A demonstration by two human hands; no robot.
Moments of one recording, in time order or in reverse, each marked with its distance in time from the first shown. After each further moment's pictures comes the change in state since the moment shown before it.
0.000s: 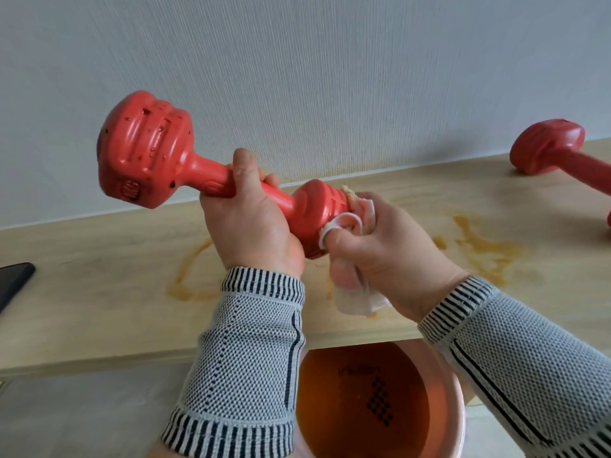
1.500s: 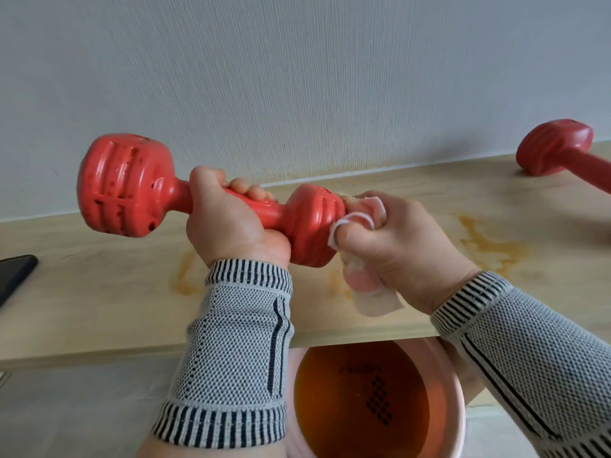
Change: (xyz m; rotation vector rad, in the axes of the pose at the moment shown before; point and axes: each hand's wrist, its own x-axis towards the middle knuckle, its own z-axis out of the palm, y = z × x) left_hand 0.006 0.020 -0.006 -0.169 0.124 -0.264; right_hand -0.003 -0.008 -0.007 -0.074 -0.001 -0.048
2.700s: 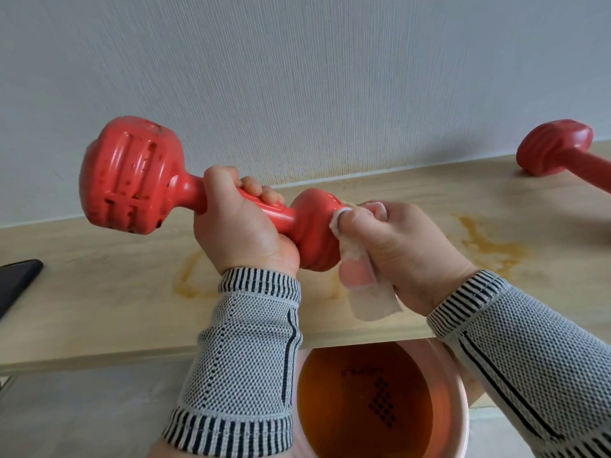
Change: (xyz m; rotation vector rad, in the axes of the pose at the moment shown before) left_hand 0.002 -0.010 -0.005 0.081 -0.205 0.161; right_hand 0.001 0.000 0.005 0.237 -0.045 0.108
